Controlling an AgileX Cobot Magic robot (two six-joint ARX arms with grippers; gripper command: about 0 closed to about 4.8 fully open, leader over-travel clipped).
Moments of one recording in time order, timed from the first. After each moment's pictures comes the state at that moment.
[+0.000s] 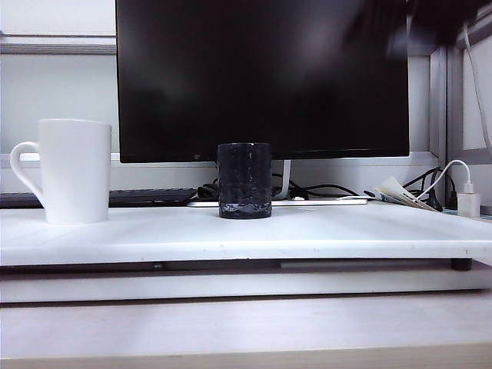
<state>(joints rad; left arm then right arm) -0.05 0.72 0.55 0.06 0.52 -0.20 0.22 1.34 0.84 0.46 -0.26 -0.06</state>
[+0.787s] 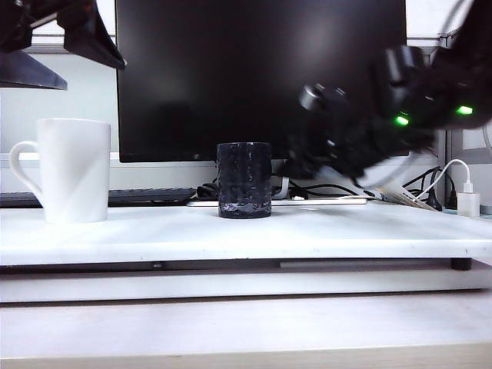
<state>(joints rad) -0.42 0.96 0.55 0.24 -0.03 -0.10 0.31 1.93 1.04 0.69 -0.37 -0.12</state>
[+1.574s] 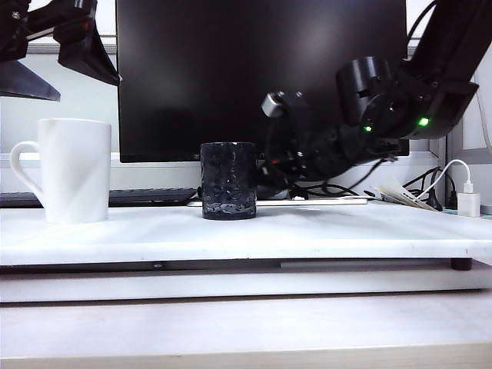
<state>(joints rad) -0.42 0.96 0.55 0.18 -0.04 -0.08 0.38 2.02 1.13 0.68 -0.44 -0.27</state>
